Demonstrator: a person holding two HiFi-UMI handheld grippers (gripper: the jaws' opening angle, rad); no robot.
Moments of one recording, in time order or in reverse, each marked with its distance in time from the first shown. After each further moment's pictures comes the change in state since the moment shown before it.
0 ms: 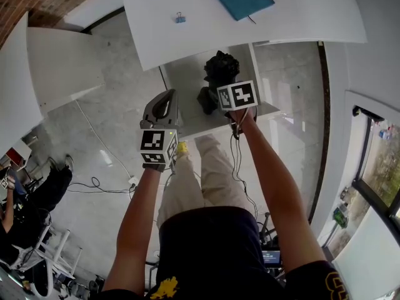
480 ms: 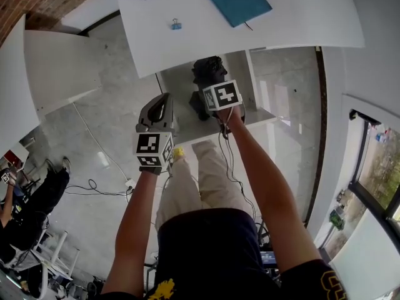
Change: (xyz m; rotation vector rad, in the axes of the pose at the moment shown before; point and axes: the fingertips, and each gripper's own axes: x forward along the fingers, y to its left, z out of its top) left arm 0.012 0.009 -0.001 -0.019 0.013 0.023; right arm 0.026 0.004 0.016 -0.049 0.043 -0.023
